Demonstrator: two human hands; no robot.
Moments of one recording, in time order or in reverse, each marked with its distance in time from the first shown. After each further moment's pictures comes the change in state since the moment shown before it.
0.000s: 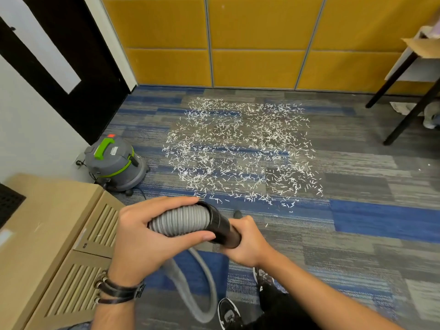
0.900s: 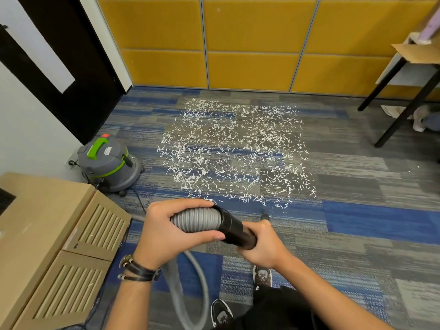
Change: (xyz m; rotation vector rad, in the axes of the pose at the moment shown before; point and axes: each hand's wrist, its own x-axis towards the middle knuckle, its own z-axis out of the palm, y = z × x) left_hand -0.004 -0.018 0.043 -0.105 -0.121 -0.100; right_hand -0.038 0.038 -0.037 -0.105 0.017 0.090
